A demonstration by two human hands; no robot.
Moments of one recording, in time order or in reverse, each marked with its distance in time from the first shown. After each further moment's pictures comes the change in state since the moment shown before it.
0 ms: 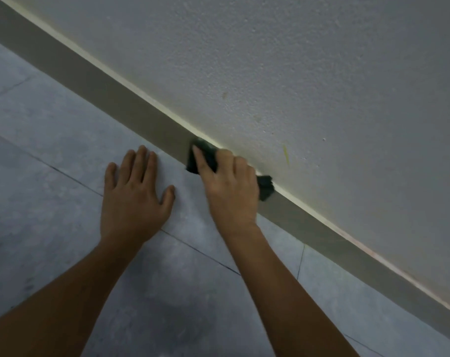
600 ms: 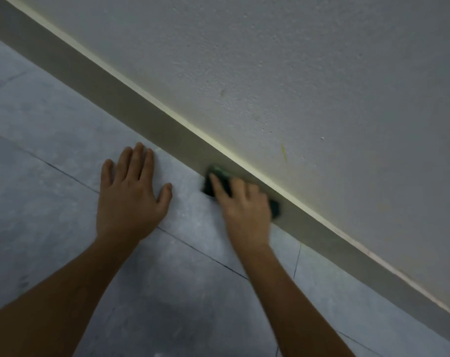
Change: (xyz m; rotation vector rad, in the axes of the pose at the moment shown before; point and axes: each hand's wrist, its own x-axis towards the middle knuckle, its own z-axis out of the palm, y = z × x) left_hand 0.000 0.000 0.002 -0.009 0.012 -0.004; right_hand -0.055 0.028 0.015 -0.031 -0.141 0.001
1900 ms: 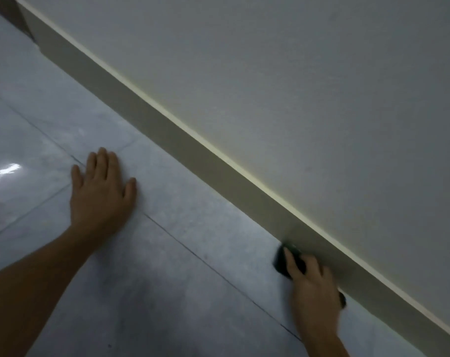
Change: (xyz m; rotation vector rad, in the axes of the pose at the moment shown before) left_hand 0.052 -0.161 -0.064 0.029 0.027 -0.282; right_hand -0.029 -0.016 0.001 0.152 -0.262 0.264
